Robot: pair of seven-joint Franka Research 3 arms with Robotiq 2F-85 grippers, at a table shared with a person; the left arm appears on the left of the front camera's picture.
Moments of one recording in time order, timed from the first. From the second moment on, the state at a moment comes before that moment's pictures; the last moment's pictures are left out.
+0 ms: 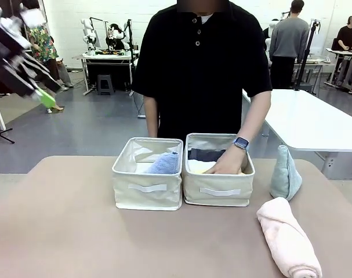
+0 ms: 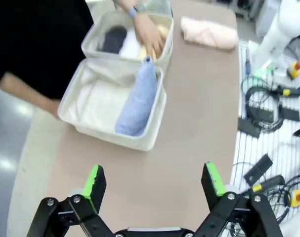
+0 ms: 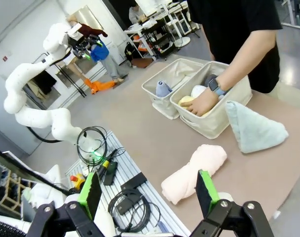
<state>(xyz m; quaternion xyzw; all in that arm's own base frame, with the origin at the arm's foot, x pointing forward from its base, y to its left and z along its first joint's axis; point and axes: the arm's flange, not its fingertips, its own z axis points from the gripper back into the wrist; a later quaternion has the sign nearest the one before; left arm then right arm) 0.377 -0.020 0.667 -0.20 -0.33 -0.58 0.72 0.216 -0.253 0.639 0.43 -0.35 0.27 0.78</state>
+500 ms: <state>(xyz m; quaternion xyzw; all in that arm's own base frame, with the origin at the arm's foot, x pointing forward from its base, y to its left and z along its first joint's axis) 0.362 0.154 0.689 -0.29 -0.44 -0.55 0.65 0.216 -0.252 0.640 0.43 -0.36 0.27 0.78</state>
